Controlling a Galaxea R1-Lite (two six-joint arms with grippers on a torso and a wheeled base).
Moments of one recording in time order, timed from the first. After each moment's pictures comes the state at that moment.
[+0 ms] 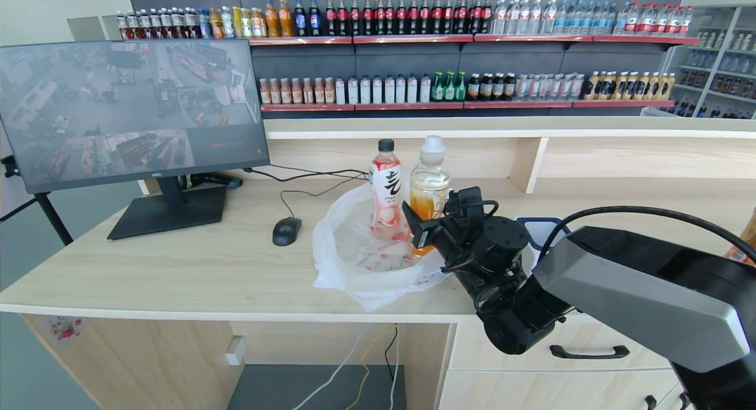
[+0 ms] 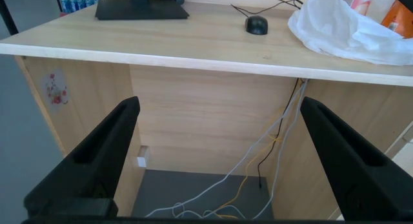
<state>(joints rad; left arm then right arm) 0.00 0.00 0.00 0.00 0.00 0.00 0.53 2.42 -1.13 -1.57 -0.12 -0.02</state>
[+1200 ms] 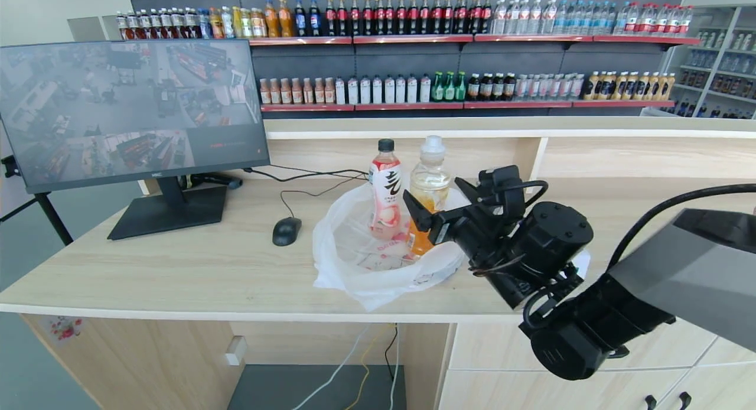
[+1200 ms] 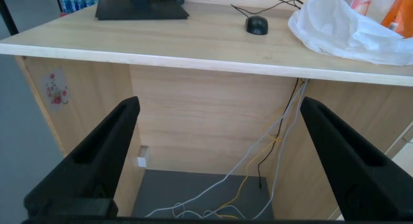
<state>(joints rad) 0.00 0.00 0.00 0.00 0.00 0.00 0.58 2.12 -0.84 -1.57 -0.13 -0.02</state>
